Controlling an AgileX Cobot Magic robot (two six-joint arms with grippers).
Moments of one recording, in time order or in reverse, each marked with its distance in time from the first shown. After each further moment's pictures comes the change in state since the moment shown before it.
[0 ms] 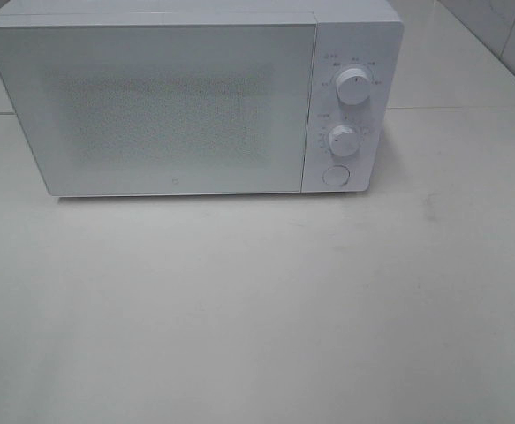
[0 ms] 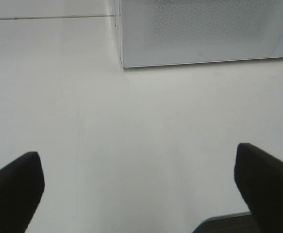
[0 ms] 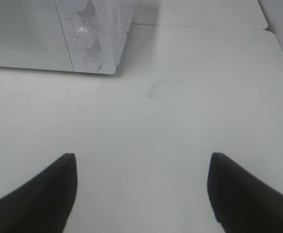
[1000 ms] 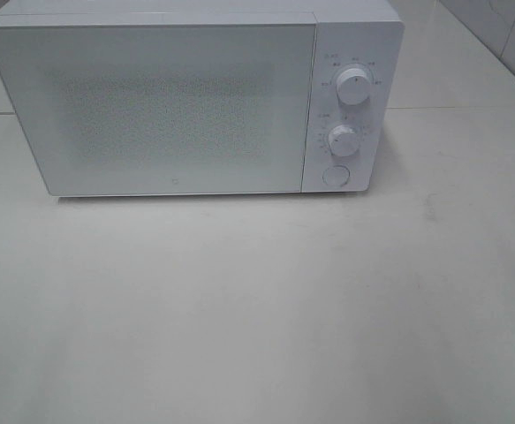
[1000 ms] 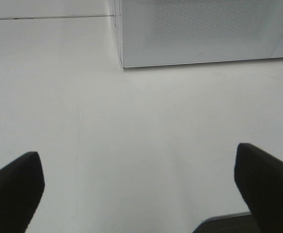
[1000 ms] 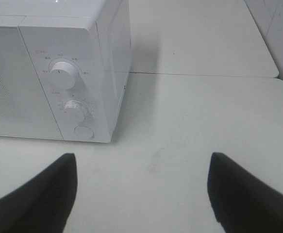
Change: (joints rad) left arm 0.000 0.000 0.000 0.000 0.000 0.000; right arm 0.000 0.625 -0.030 0.000 -0.643 0.017
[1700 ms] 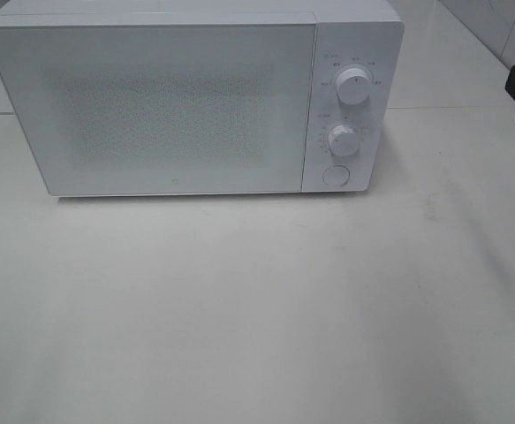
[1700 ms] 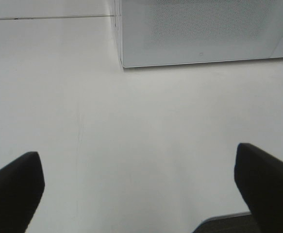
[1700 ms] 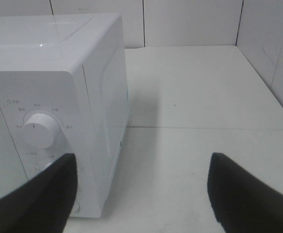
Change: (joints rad) left arm 0.000 0.000 0.000 0.000 0.000 0.000; right arm 0.000 0.364 0.211 0.001 -0.829 0.008
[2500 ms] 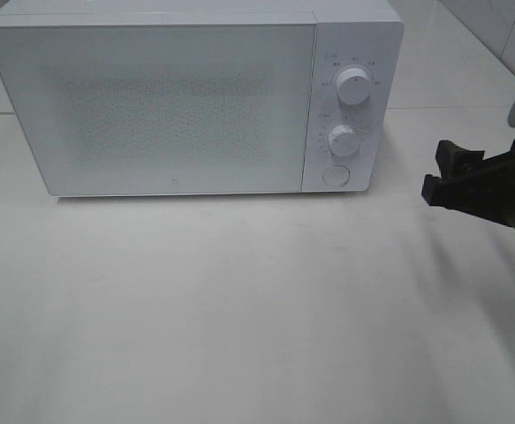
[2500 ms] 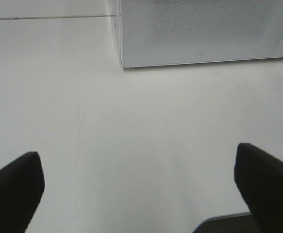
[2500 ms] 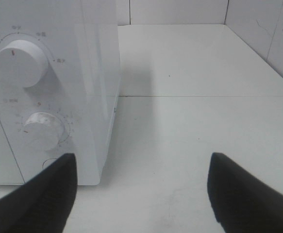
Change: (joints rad) left arm 0.000 0.000 0.000 0.000 0.000 0.000; right arm 0.385 0.488 0.115 0.538 -0.628 -0.254
